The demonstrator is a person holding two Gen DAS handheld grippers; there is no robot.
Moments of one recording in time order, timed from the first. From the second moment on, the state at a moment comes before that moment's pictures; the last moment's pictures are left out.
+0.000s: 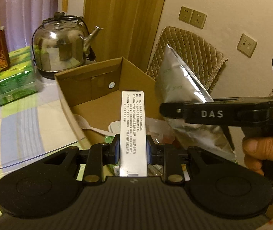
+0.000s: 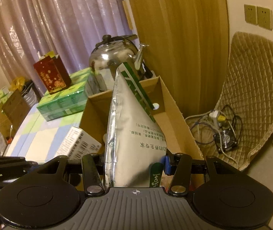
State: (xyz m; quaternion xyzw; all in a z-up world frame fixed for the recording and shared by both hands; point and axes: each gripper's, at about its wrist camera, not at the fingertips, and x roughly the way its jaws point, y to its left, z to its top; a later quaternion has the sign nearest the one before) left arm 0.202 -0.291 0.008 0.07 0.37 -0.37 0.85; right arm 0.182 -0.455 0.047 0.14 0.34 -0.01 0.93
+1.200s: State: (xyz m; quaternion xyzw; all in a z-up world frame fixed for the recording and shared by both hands) left arm 0.223 -0.280 -0.016 0.04 0.38 -0.34 0.86; right arm 0.237 -0.462 0.003 0.13 0.38 -0.01 0.92
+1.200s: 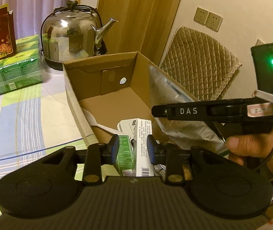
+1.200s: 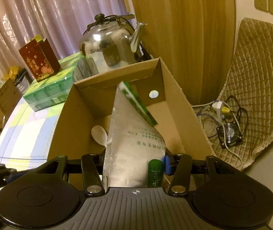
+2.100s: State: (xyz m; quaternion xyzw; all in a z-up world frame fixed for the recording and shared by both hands) left arm 0.164 -0.237 0.008 0.03 0.37 -0.31 0.88; right arm 0.150 -0.434 0.053 0.12 0.33 -0.01 0.94
